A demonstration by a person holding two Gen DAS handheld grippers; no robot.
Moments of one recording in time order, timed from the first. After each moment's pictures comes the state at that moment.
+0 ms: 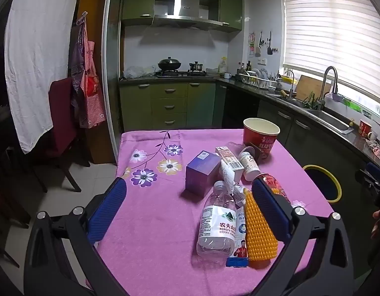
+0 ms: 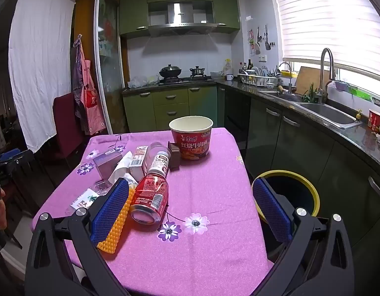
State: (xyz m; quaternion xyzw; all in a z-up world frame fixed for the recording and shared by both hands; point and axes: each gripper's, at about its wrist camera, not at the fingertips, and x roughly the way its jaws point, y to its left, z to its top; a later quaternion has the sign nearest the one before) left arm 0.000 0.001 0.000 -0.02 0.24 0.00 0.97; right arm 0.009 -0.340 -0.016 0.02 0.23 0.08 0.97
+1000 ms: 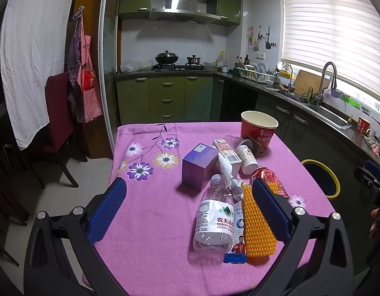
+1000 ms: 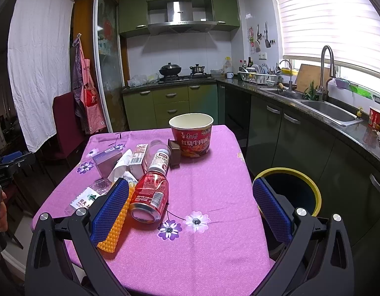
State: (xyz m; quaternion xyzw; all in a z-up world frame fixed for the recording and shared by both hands) left arm 0.005 -0.004 -0.010 -0.02 0.26 0.00 0.96; right arm 0.015 -0.334 -0.023 0.02 0.23 0.08 0.97
